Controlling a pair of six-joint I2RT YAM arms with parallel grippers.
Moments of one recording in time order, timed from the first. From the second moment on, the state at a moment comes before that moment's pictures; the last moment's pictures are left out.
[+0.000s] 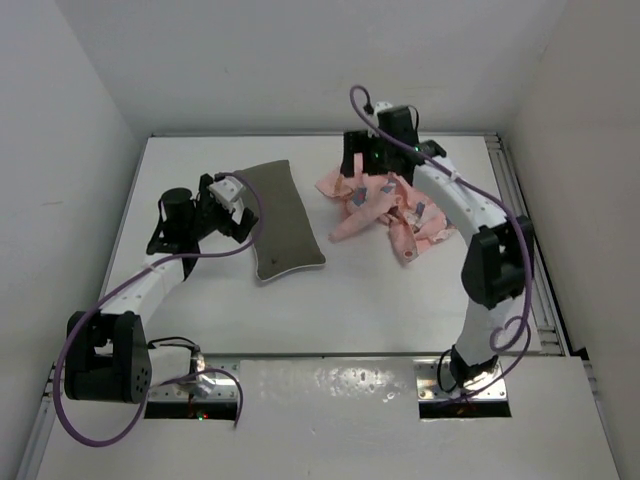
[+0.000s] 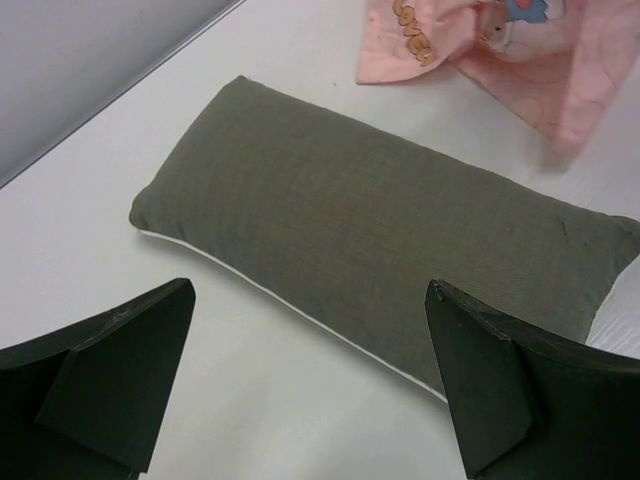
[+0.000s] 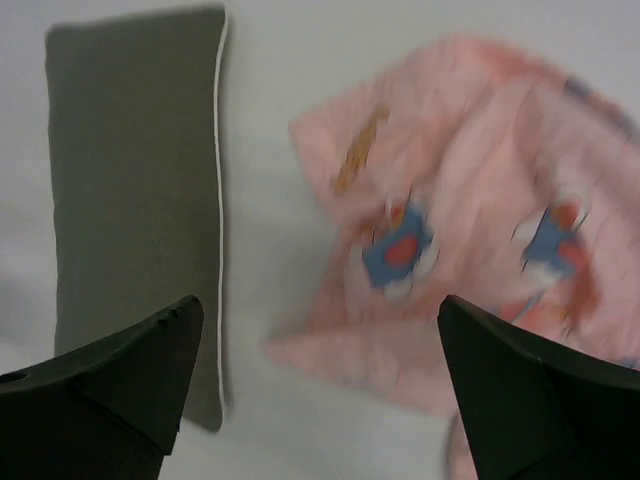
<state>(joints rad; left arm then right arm) -0.04 1.21 0.66 0.21 0.54 0.47 0.36 1.90 1.72 -0.46 -0.07 0.19</state>
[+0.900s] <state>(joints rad) -0.07 1.21 0.62 0.24 0.51 0.49 0.27 1.85 1.22 -0.52 -0.13 0.21</state>
